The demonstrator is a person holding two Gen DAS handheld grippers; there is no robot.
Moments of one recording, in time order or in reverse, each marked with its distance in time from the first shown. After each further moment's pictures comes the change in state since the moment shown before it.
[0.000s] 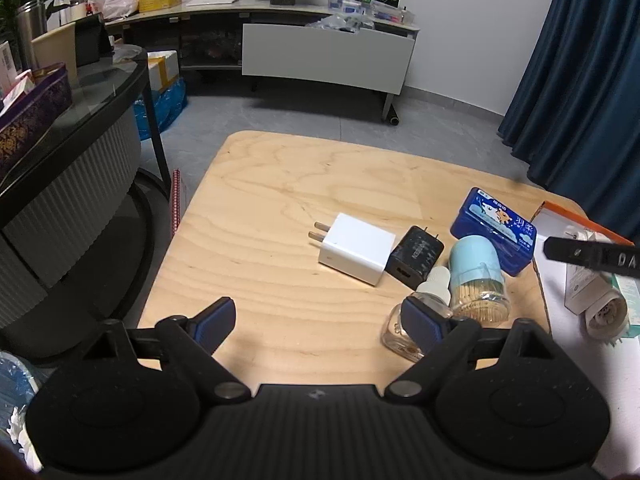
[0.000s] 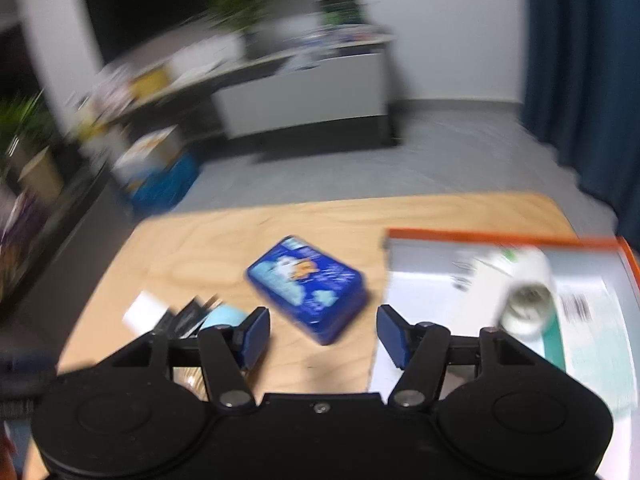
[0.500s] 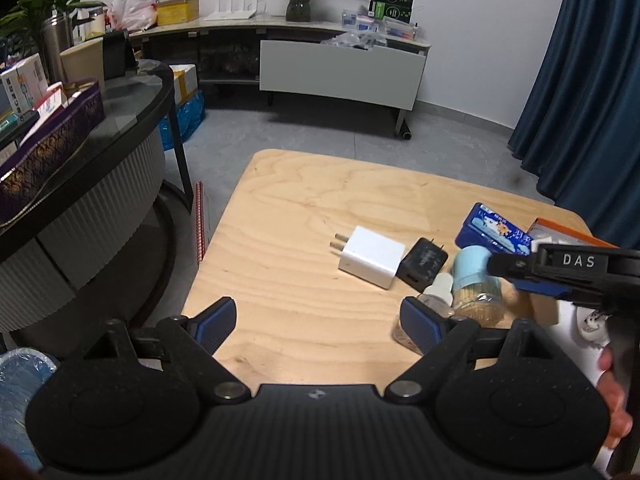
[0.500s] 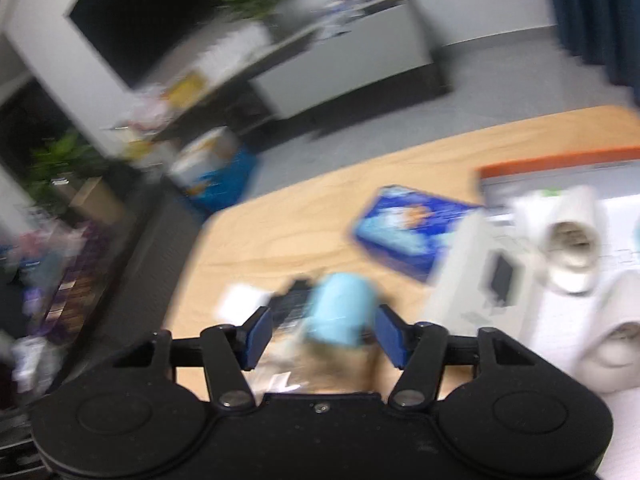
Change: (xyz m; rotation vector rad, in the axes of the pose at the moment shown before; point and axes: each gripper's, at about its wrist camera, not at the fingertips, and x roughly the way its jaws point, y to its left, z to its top) left arm -0.029 0.003 -0.002 -0.013 -0.035 0.043; right arm 0.021 0.015 -0.014 0.286 0.058 0.121
